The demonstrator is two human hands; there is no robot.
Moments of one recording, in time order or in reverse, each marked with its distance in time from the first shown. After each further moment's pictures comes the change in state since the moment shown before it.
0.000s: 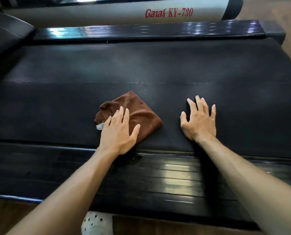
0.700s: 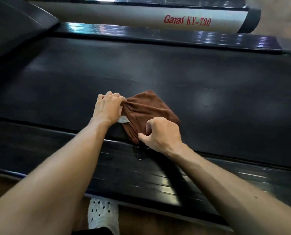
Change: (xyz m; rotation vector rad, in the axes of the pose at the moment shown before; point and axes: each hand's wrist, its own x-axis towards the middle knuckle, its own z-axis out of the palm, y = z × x) left_hand 0.043 -0.095 -0.037 0.059 0.247 0.040; right_hand -0.071 -0.162 -0.019 0.096 -0.148 -0.364
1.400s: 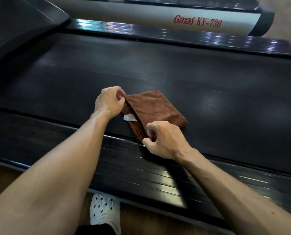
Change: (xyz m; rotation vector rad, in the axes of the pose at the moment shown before) left_hand -0.003 -0.011 -0.019 -0.412 0.058 -0.329; right_hand -0.011 -0.002 -0.003 0.157 -0.086 -0.226
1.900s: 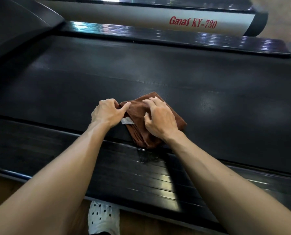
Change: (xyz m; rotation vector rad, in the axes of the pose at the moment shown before) left_hand -0.013 -0.003 0.013 0.099 -0.096 -0.168; right_hand 0.072 0.024 0.019 -0.036 0.168 0.100
